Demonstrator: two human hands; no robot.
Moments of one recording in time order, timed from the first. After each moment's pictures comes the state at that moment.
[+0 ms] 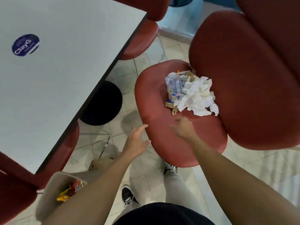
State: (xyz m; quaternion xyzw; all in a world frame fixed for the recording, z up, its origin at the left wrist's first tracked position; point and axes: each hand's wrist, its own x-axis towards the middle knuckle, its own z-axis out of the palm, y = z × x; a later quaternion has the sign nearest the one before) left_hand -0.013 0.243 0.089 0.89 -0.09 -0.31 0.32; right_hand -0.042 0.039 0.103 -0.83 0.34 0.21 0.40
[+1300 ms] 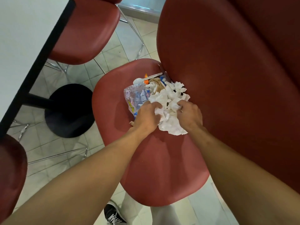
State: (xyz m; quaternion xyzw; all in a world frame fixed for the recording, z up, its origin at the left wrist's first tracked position) left_hand 0.115 -0.060 0.012 0.91 -0.19 -0.27 0.25; right_hand 0.049 -0.206 -0.019 -0.89 0.34 0.10 0.28
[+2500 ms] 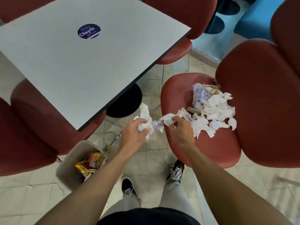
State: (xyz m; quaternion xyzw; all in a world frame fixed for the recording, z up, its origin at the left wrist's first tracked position) left_hand -0.060 0.353 0.160 0.89 0.02 -0.11 0.44; right_hand -0.071 0.175 0.138 -0.91 0.22 0.04 0.34
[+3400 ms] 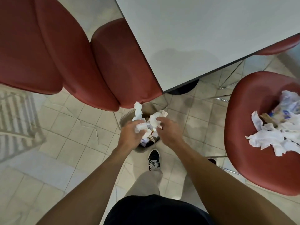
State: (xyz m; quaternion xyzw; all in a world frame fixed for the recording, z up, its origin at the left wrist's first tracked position) left_hand -0.172 0.622 0.089 0.87 0.24 -0.11 0.42; right_hand -0.113 0.469 0.092 -0.91 -0.03 0.28 0.31
